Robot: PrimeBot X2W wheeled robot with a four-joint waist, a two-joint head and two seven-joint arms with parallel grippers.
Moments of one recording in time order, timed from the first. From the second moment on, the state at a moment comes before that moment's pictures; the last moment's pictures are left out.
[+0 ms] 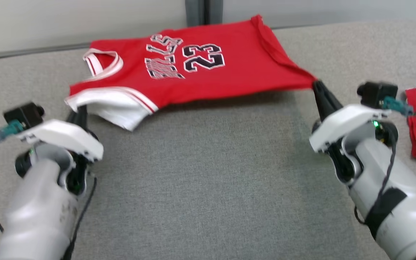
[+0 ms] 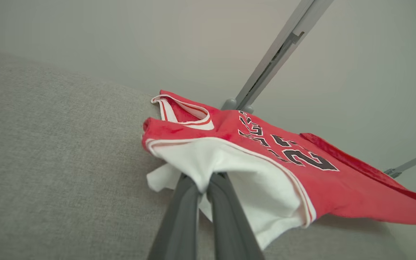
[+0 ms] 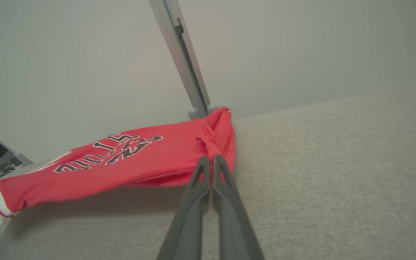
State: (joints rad) left arm -0.76 0.19 -0.32 1.00 -0.86 -0.13 -0.18; right arm -0.83 -0.17 0.53 0.96 0.74 0.13 -0.18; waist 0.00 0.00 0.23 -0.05
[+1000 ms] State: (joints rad) left arm -0.27 0.36 -0.62 0.58 -1.02 -0.13 0.18; right arm -0.45 -0.46 0.79 0.83 1.04 0.13 0.14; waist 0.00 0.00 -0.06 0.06
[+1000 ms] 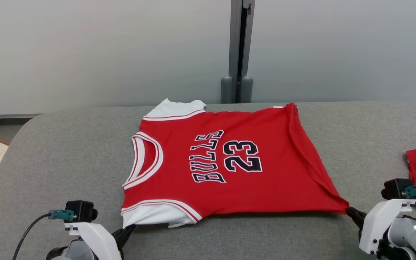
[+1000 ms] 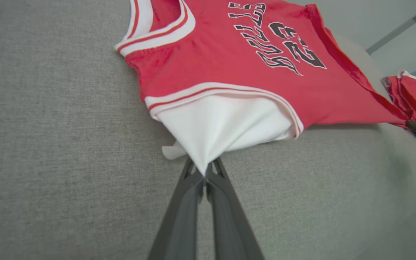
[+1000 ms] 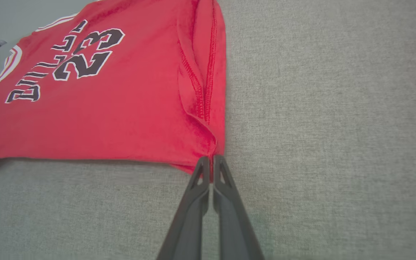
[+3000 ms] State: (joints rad) left arm -0.42 0.66 -0.69 0.23 -1.11 -0.09 0.74; right arm -0.60 -0.59 0.79 0.56 1.00 0.13 0.54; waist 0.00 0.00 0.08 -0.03
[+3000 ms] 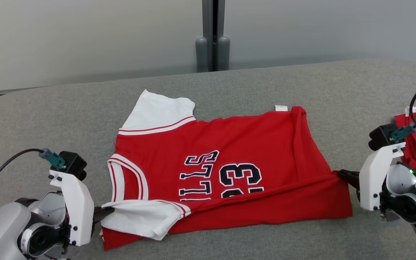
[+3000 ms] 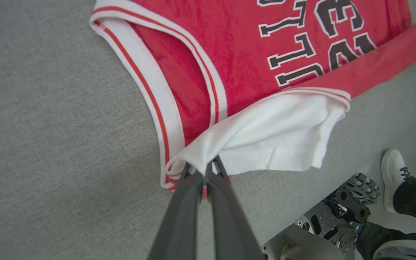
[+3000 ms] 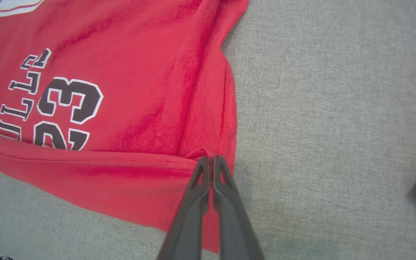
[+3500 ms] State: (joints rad) left arm -0.52 0.59 -0.70 0.37 -1.05 -0.11 0.65; right arm -0.65 -0.53 0.79 0.67 0.96 0.13 0.43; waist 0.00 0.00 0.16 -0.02
